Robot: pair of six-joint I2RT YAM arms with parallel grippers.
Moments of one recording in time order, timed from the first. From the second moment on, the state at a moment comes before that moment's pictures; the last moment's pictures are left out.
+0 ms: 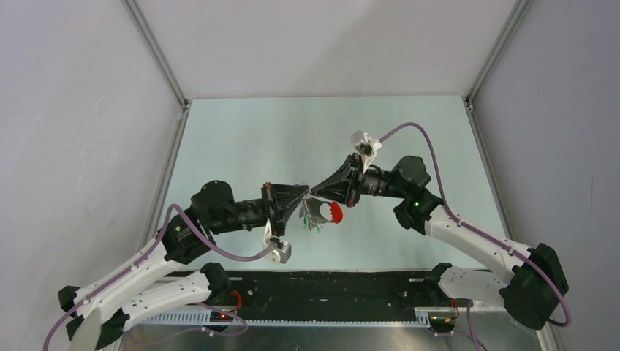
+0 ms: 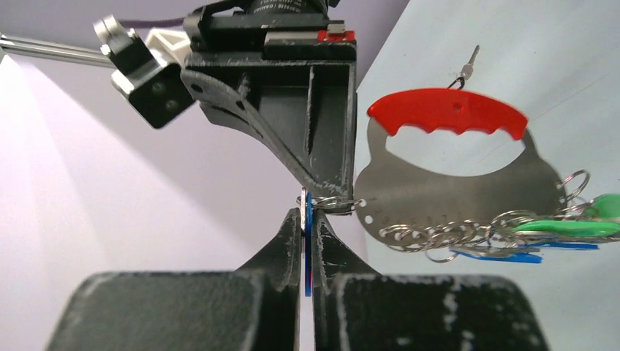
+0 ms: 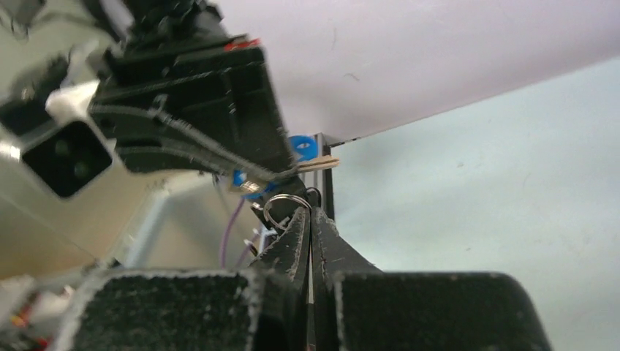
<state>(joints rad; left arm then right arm) -0.95 0.70 0.88 -0.30 0.40 1.35 0.75 1.12 0.79 0.60 -0.81 0.47</state>
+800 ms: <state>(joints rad) -0.96 0.77 0.84 -0.30 0.29 1.40 0.68 1.13 0.76 0.38 -0.52 1.26</state>
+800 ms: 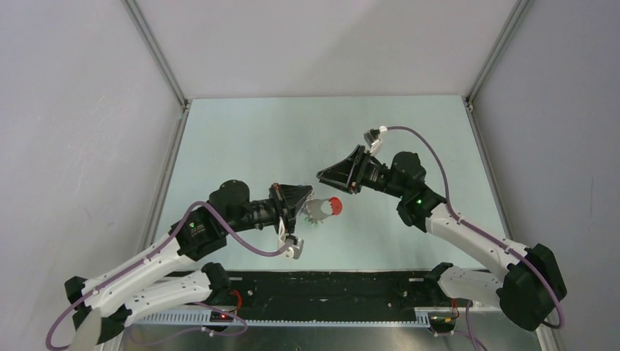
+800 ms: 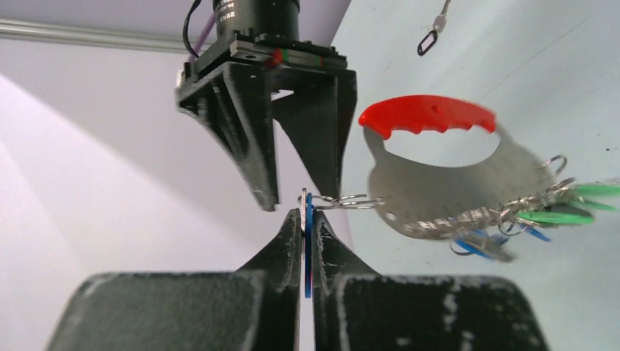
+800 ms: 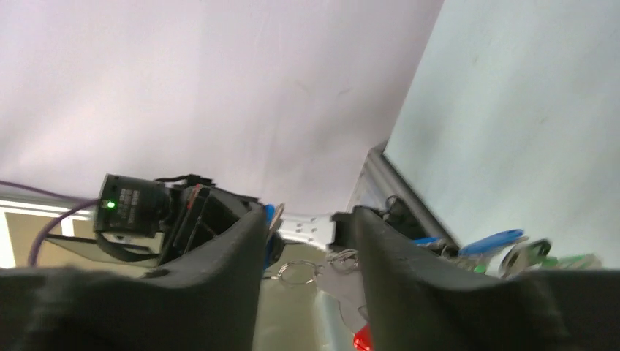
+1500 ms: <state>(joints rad) -0.97 0.73 0.85 -0.30 0.39 1.38 0.64 1.02 0.72 0.58 -0.83 0.31</state>
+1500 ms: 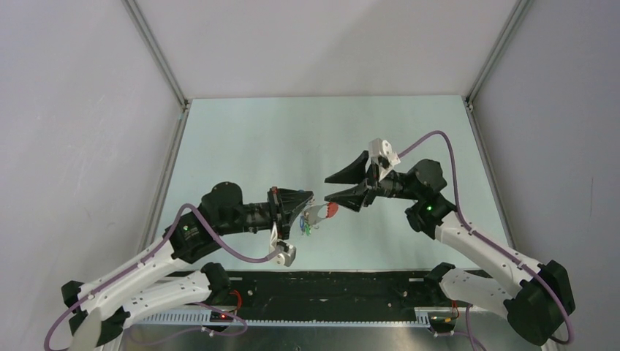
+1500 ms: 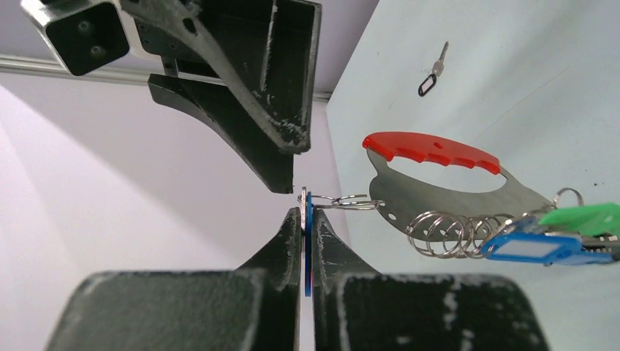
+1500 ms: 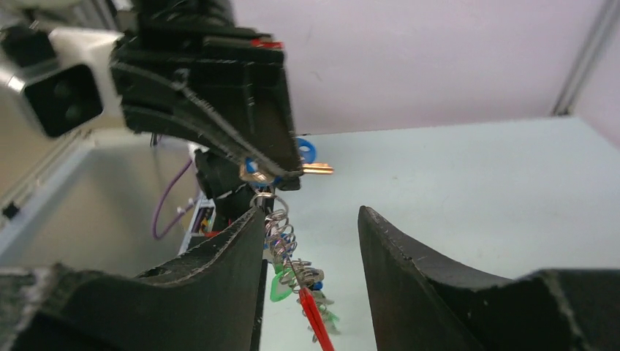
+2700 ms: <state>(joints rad) -0.97 0.72 0.85 -0.31 0.45 1.37 0.74 1.16 0.77 0.67 -1.13 0.11</state>
